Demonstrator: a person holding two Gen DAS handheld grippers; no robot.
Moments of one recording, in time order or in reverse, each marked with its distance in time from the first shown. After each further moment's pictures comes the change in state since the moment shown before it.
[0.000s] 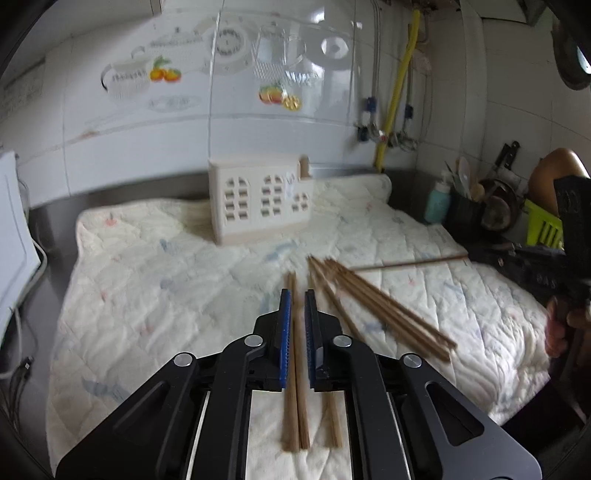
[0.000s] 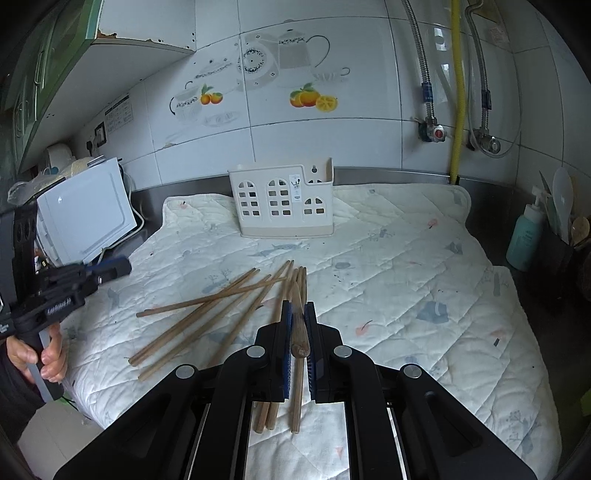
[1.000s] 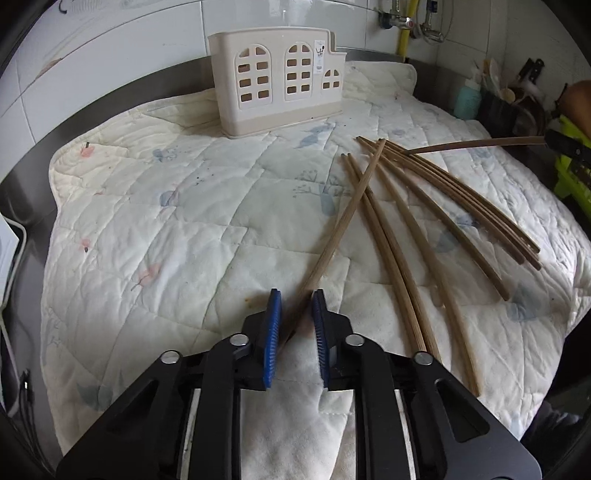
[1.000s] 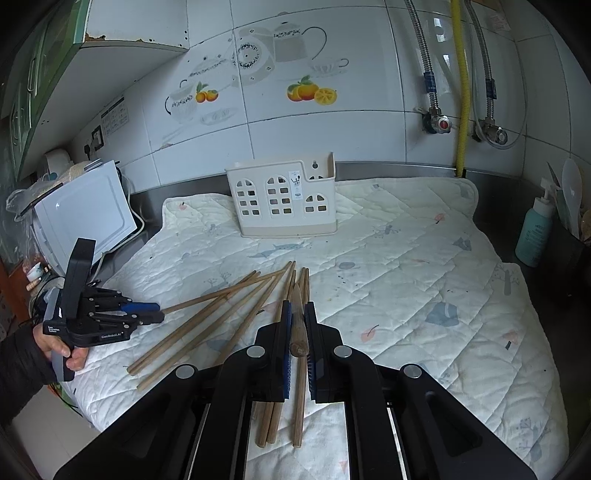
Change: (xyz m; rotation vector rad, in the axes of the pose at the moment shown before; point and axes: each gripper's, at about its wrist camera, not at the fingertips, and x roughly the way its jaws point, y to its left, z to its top) left arm 0.086 0.063 -0.028 0.106 0.363 0.024; right arm 0.016 -0.004 0.007 0.022 0.015 0.022
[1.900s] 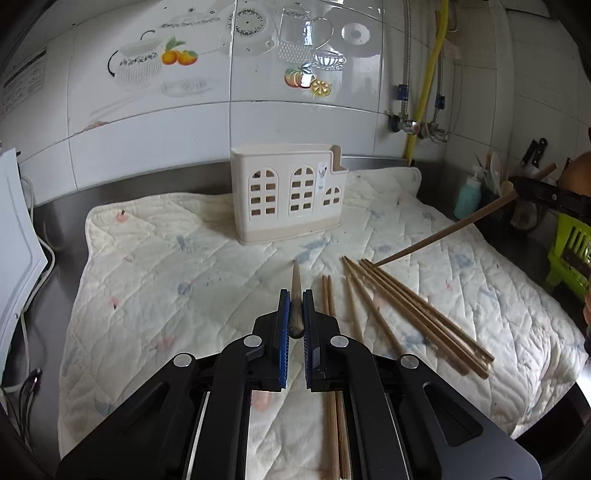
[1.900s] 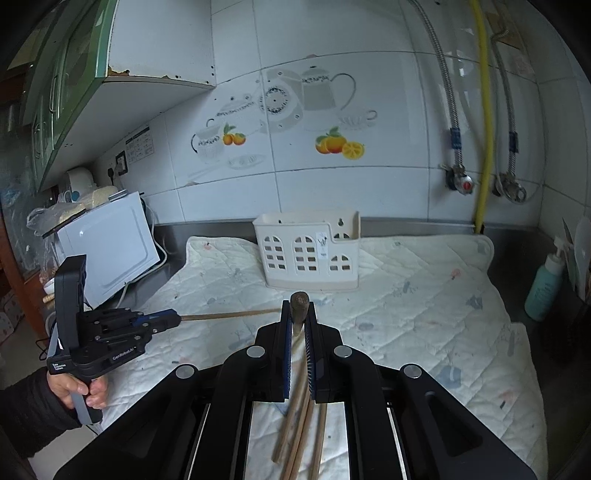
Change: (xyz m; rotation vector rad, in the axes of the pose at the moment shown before) left arm -0.071 -0.033 0.038 -0.129 -0.322 0.064; right arm -0.020 0.018 0.061 -0.060 -0.109 0.072
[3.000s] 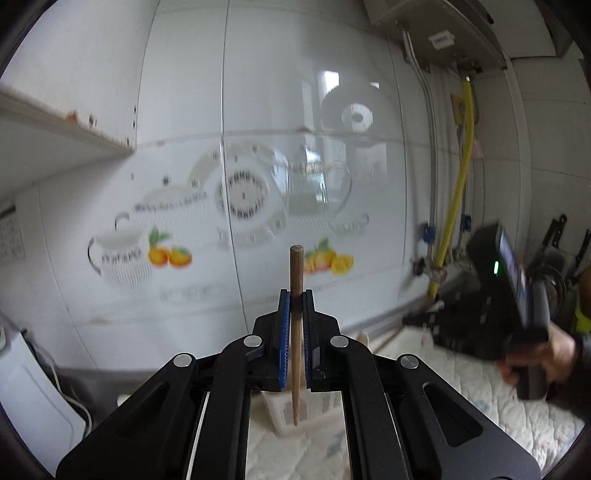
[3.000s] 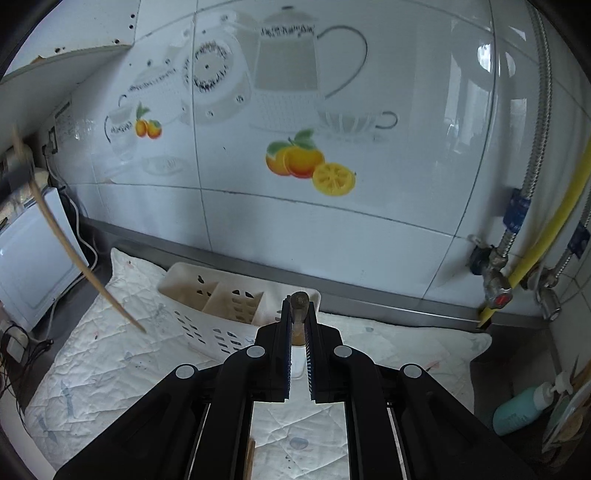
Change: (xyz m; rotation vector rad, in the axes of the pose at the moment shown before) left arm -0.009 -0.001 0.237 0.093 -0.323 0.069; right arm 0.177 -0.058 0.160 -0.100 0.218 -0.132
